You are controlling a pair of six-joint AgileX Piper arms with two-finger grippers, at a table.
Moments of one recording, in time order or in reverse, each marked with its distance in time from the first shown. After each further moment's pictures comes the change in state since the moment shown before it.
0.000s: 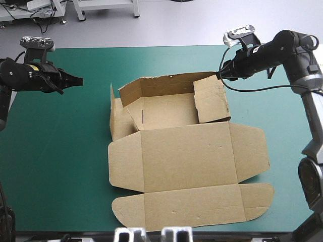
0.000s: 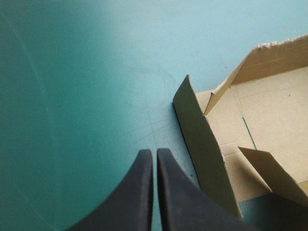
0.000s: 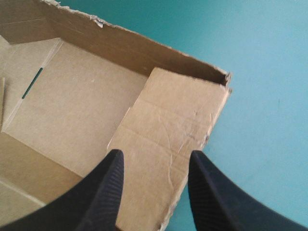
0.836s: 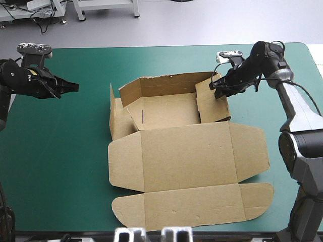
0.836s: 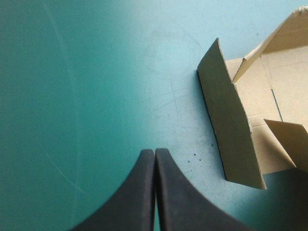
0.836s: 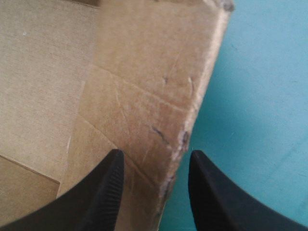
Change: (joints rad) left arm 0.000 0.000 -0.001 0.110 0.092 -0.065; right arm 0.000 0.272 -0.016 -0.039 0.064 0.149
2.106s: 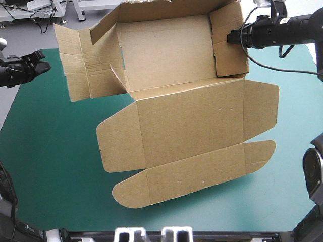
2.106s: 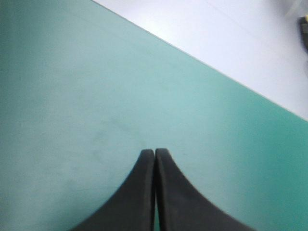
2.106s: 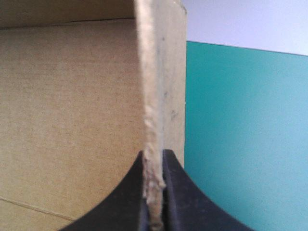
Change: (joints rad) left arm 0.425 0.210 0.000 -0.805 -0.124 0.193; right arm -0.155 -0.226 -0.270 0.396 0.005 -0.023
